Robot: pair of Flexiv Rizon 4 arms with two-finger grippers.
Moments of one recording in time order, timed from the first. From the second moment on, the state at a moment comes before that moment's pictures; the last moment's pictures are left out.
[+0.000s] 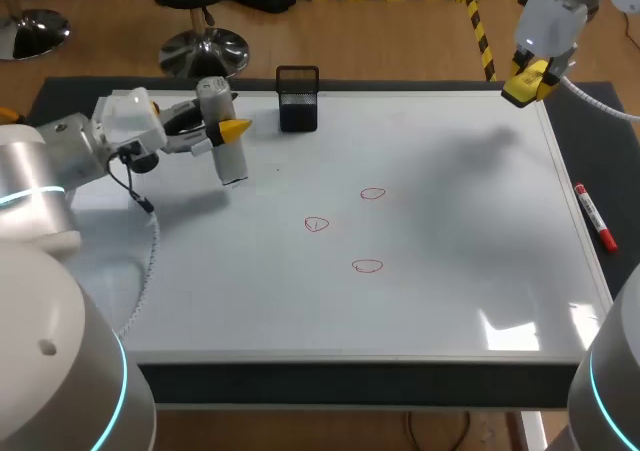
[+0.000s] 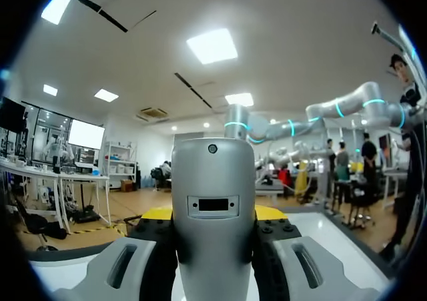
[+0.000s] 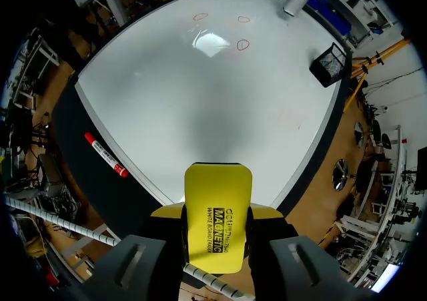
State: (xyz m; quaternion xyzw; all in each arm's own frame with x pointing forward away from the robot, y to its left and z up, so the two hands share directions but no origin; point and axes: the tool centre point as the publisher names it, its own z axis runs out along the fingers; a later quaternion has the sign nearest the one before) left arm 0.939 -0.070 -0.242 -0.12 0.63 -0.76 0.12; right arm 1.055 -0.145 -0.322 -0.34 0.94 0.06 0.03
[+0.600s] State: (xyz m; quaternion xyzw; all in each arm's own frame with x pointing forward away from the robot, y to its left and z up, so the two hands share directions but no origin) left arm 0.892 -0.160 -0.236 -0.07 0.64 -0.77 0.03; right arm 1.055 -0.145 -0.322 -0.34 0.94 0.06 0.03
